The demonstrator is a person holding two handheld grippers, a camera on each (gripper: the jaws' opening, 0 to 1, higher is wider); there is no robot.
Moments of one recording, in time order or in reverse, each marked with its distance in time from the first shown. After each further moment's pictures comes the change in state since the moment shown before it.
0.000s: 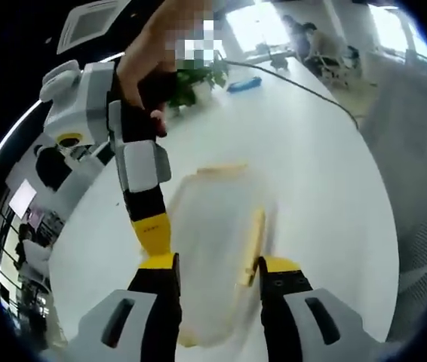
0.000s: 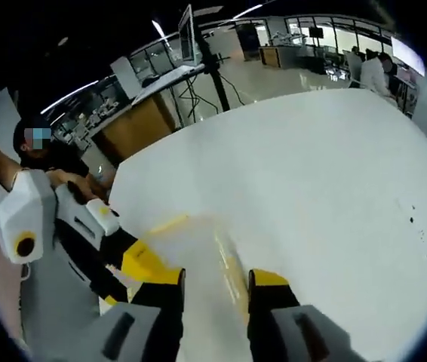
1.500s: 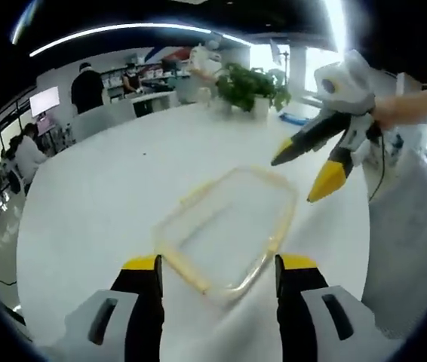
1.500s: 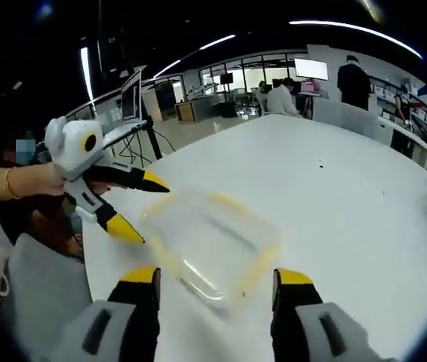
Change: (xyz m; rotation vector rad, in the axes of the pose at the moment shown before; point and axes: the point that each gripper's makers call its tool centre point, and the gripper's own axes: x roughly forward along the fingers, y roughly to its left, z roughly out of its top) left arm -0.036 0.029 -0.035 -0.549 -0.046 0.024; right arm -0.066 0.040 -0.083 0.234 -0.317 -0.362
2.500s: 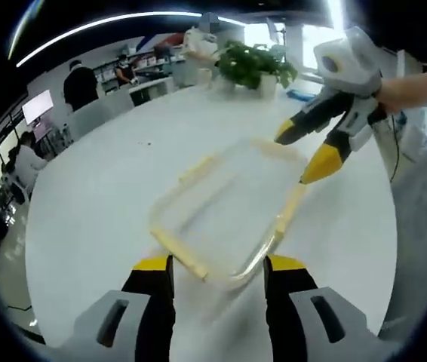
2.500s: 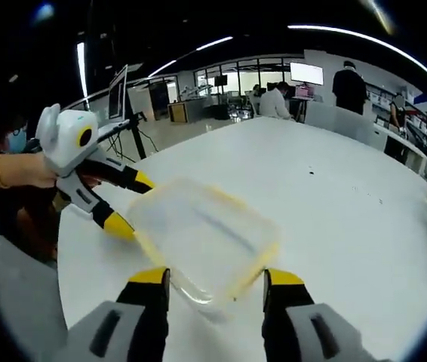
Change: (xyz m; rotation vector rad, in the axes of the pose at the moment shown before) left arm 0.041 0.048 0.007 0.098 0.115 0.037; right arm 0.036 -0.052 0.023 -0.012 -0.024 -0.058
